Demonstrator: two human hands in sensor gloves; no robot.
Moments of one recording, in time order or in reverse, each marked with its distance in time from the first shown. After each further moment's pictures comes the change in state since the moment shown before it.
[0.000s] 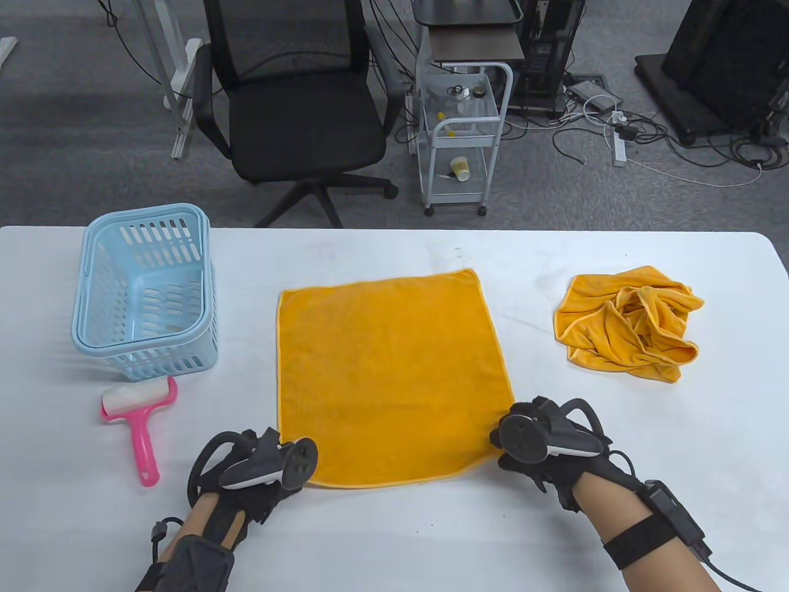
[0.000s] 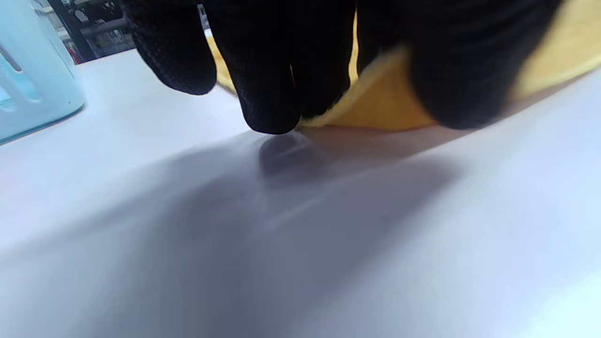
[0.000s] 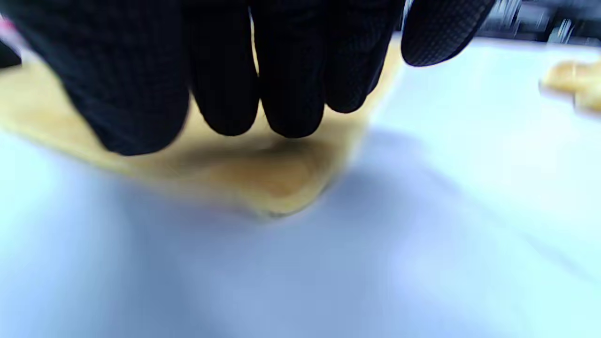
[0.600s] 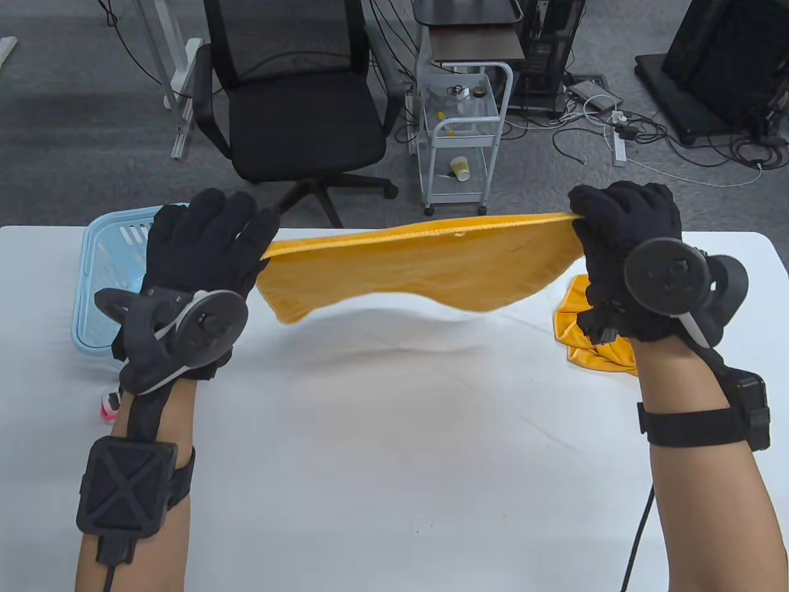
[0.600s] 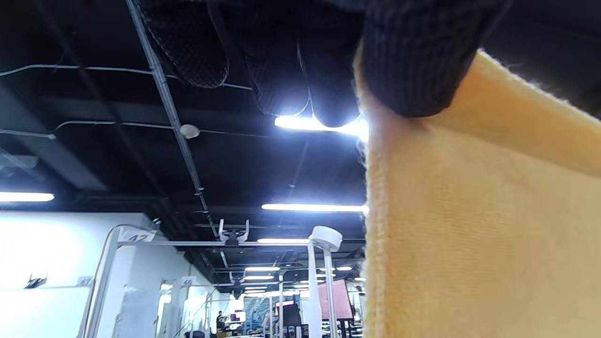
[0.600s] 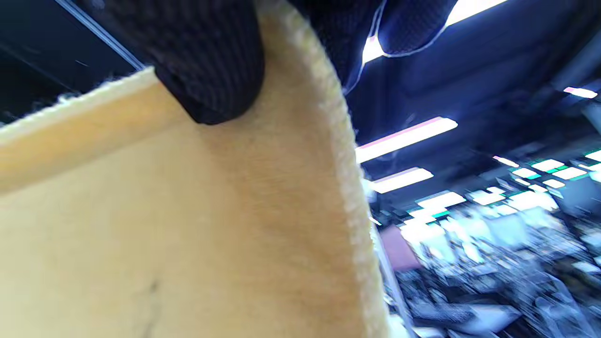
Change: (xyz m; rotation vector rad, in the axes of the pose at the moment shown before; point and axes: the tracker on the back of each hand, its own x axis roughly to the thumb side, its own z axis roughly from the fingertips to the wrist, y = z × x) left_hand -0.090 0.267 0.128 1.143 0.268 0.051; right_hand -0.069 -0.278 0.099 -1.206 0.309 -0.182
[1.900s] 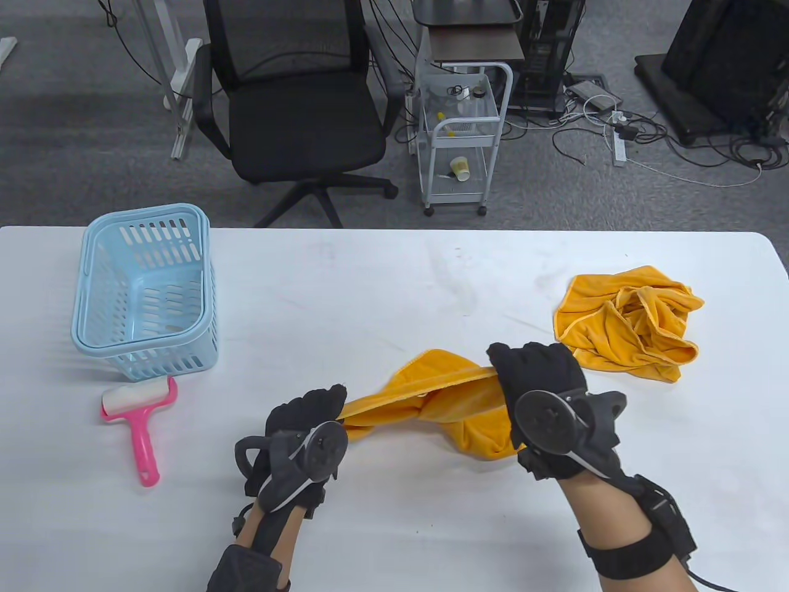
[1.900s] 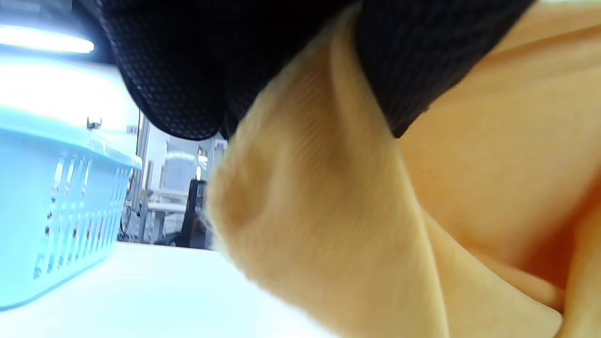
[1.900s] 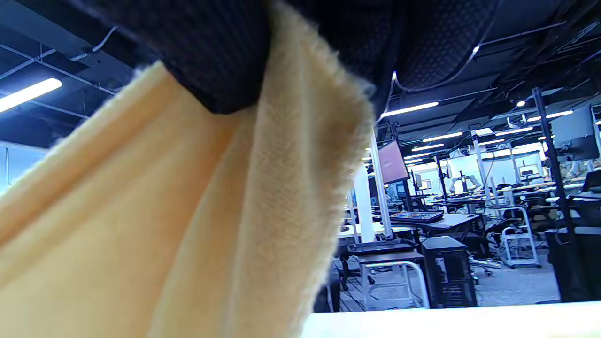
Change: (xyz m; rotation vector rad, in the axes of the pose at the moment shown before) left_hand 0.097 -0.160 0.146 -0.393 0.200 0.174; right_hand 0.053 0.055 0.131 0.349 0.006 0.132
